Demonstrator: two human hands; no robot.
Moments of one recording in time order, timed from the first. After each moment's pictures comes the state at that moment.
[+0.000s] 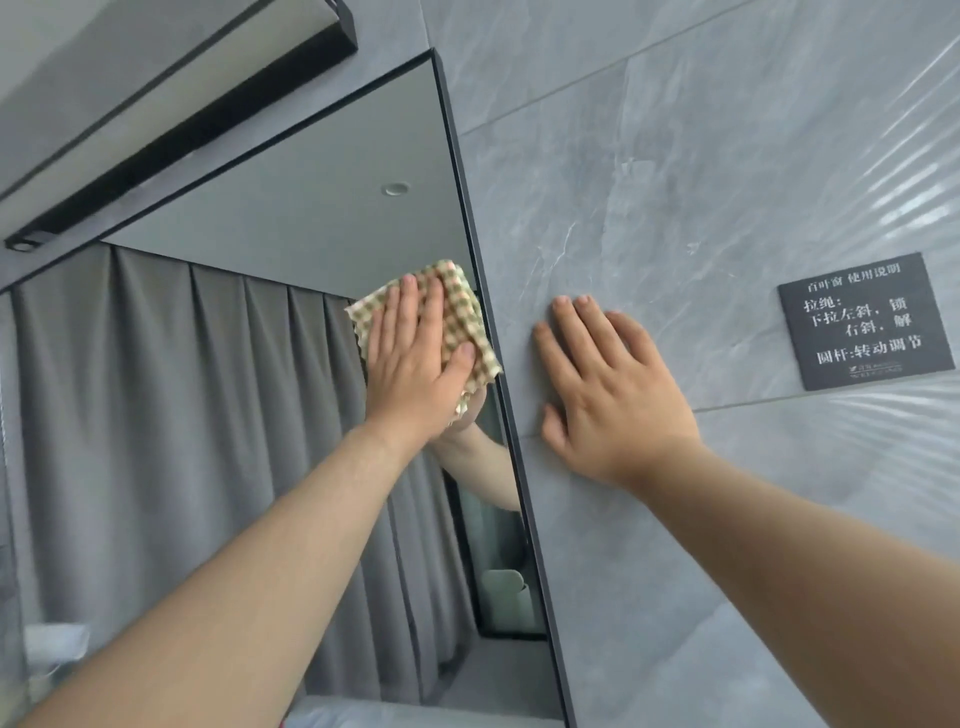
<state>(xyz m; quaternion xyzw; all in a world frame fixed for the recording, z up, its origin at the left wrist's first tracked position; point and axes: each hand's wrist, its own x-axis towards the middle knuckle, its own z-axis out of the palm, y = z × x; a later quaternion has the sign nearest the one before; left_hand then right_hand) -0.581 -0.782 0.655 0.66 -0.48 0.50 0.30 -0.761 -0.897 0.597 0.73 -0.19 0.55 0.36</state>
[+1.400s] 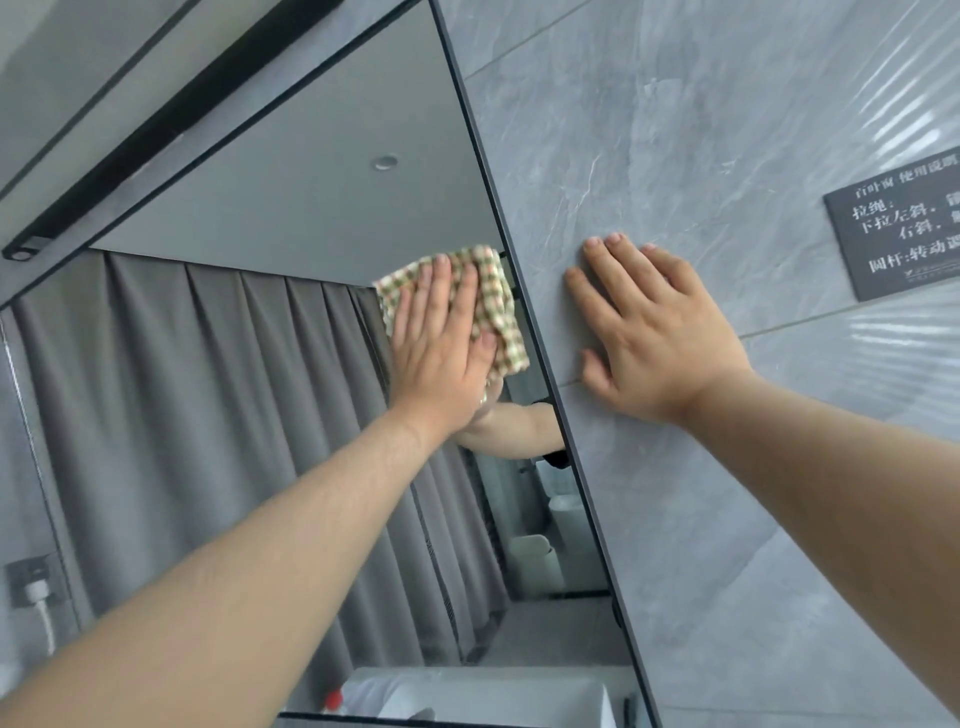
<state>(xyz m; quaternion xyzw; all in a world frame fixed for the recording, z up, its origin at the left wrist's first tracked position) -0.557 -0.771 0.631 0.61 -0.53 0.55 0.22 -0.758 -0.898 0.595 0.70 -0.20 0.57 0.38</state>
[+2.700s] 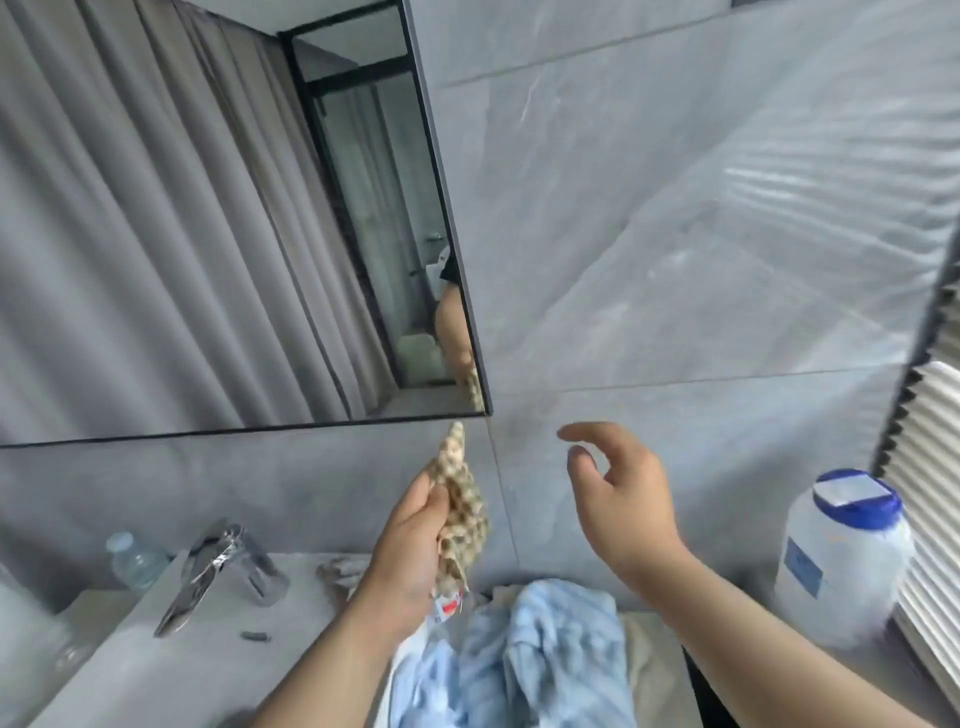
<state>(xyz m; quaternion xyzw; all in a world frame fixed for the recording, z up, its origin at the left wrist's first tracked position) -0.697 -0.658 0.279 0.59 -0.28 -0.33 0.68 -0.849 -0.770 0.292 0.72 -0.32 0.47 -0.39</state>
